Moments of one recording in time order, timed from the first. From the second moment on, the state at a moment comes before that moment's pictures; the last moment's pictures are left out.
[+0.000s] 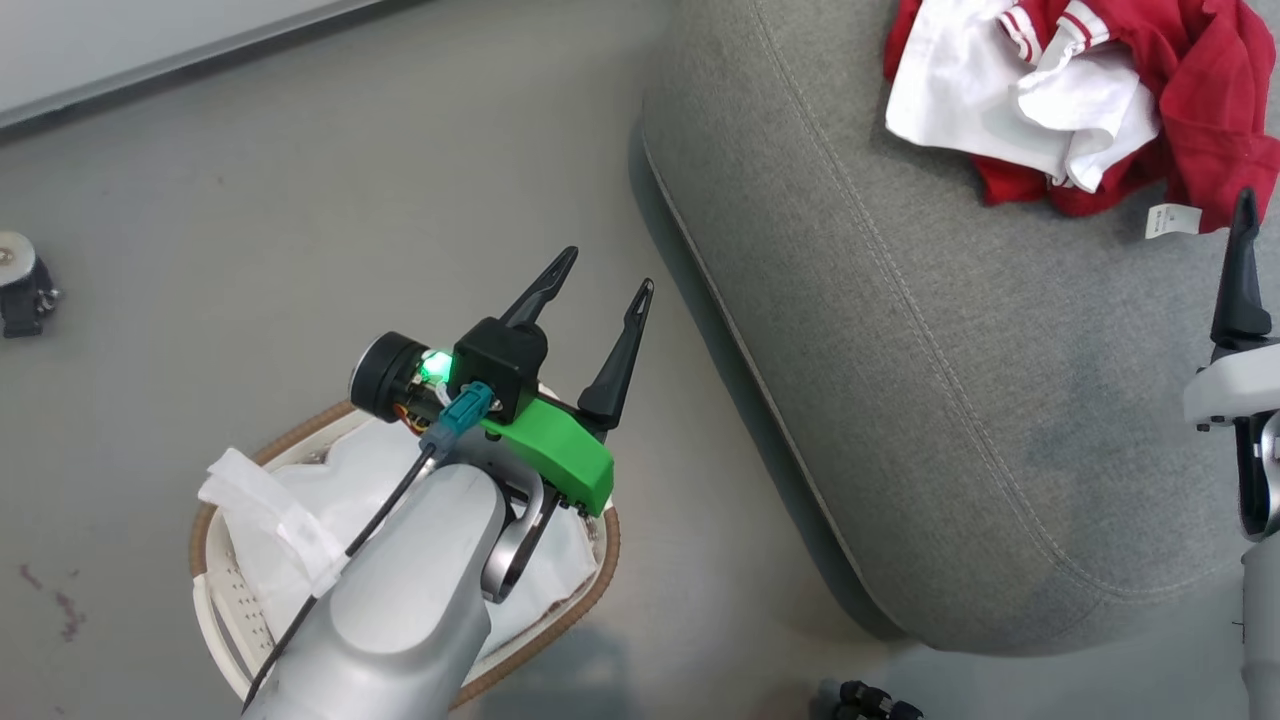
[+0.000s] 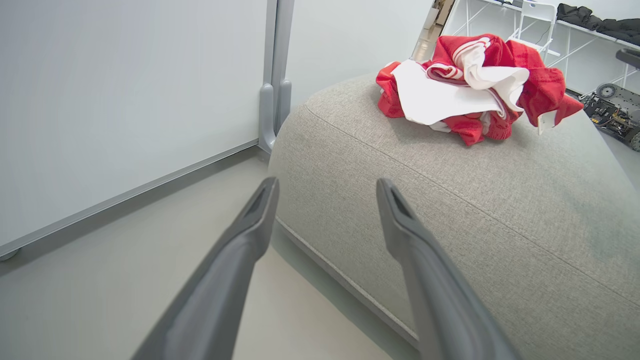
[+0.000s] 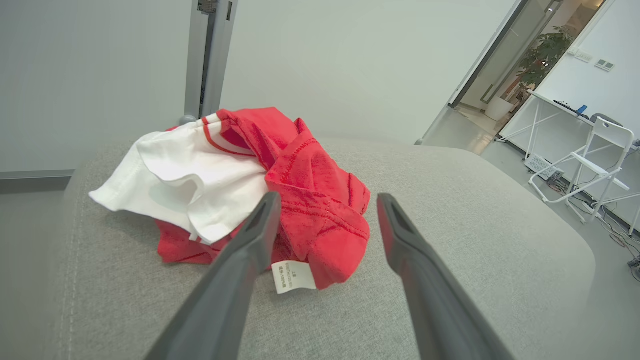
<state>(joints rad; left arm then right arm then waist) -0.61 0.10 -0.66 0.51 -0.38 -0.08 -0.26 -0.46 -0.16 -0.37 0.33 -0.08 0.13 -0.26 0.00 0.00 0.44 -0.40</state>
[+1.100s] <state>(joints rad) -0.27 0.06 -0.19 0.44 -0.24 -0.04 -0.26 -0.34 -0.07 -0.06 0.38 0.02 0.13 -0.26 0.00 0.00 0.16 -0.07</state>
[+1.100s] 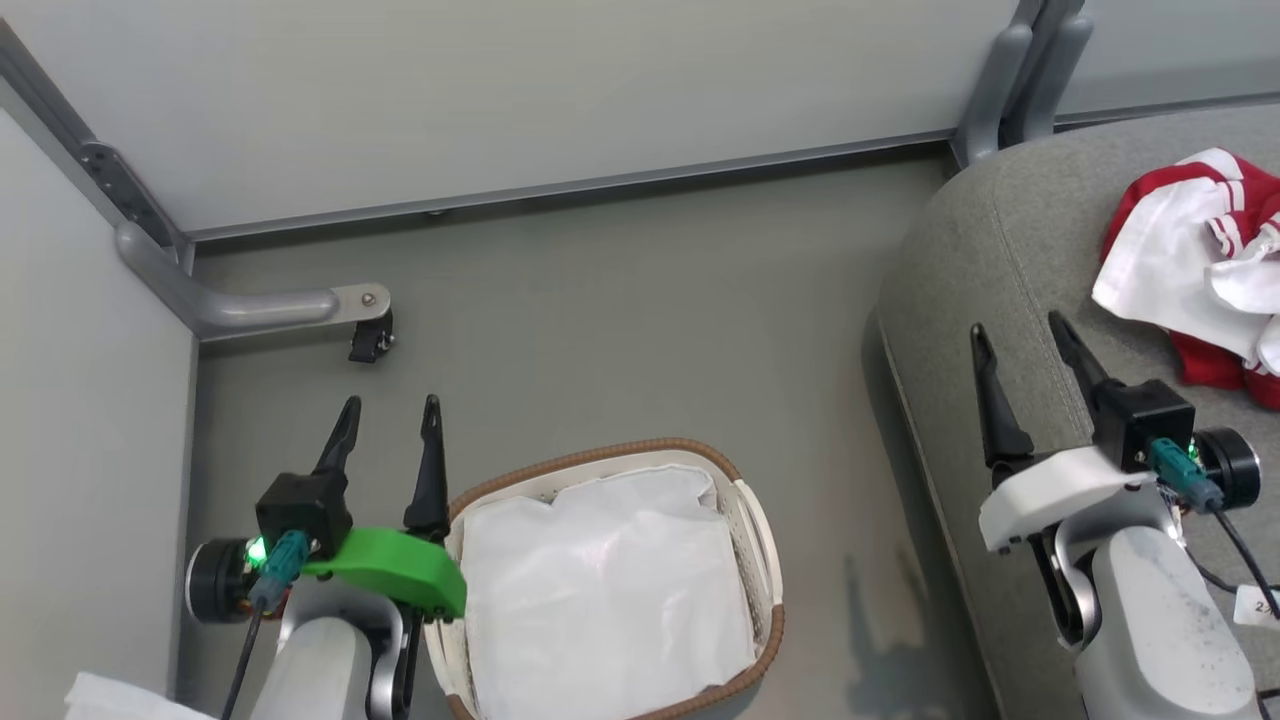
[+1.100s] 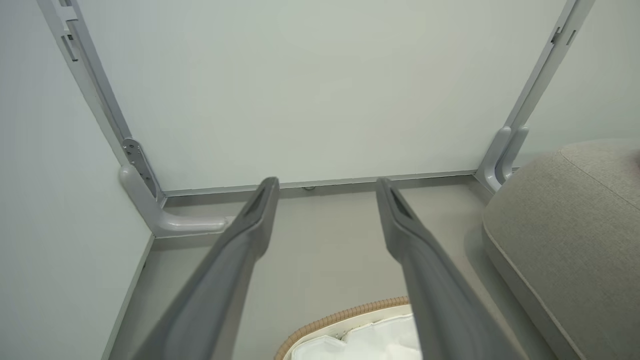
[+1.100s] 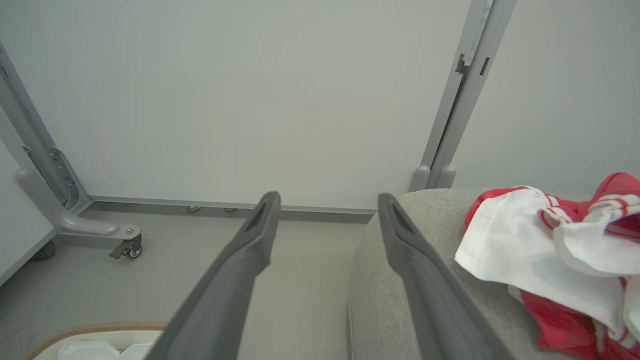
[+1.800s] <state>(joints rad) -0.06 0.05 -0.05 0.43 -0.23 -0.07 -0.26 -0.18 -0.05 -0.03 0.39 0.04 0.13 -0.26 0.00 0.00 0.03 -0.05</state>
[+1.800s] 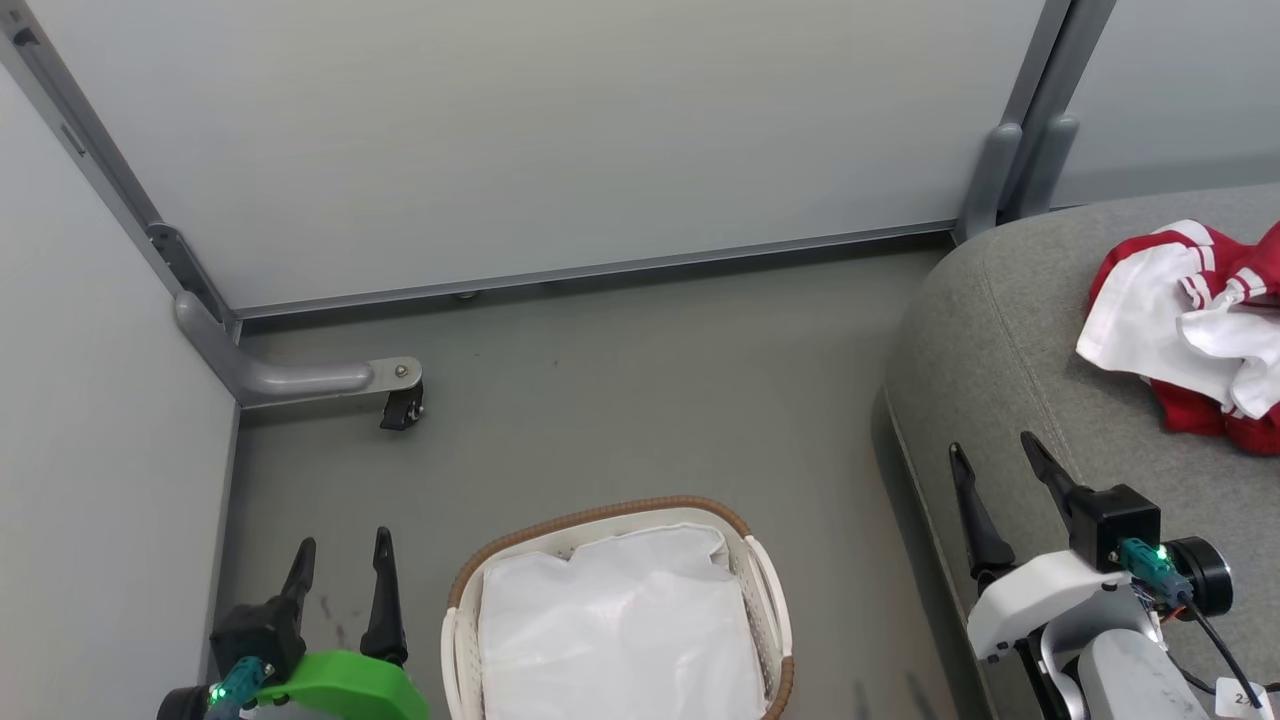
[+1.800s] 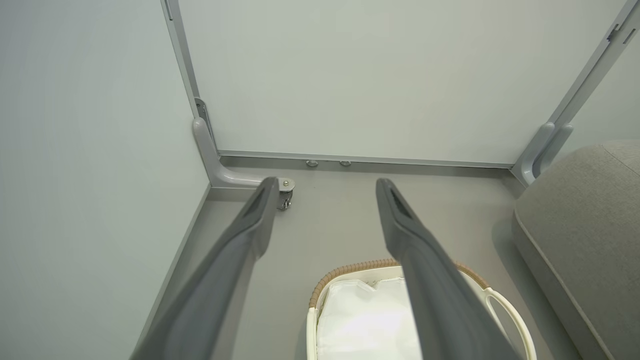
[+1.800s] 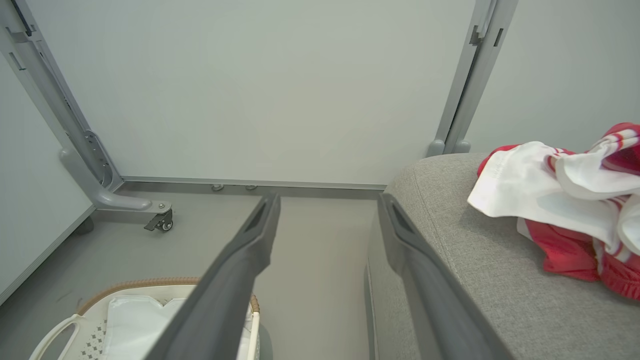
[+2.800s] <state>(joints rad) -0.04 0.04 -0.01 0.42 -0.63 -0.09 -0.15 -0.14 -0.04 -0.05 0.39 0.50 0.13 -0.15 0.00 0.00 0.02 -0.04</state>
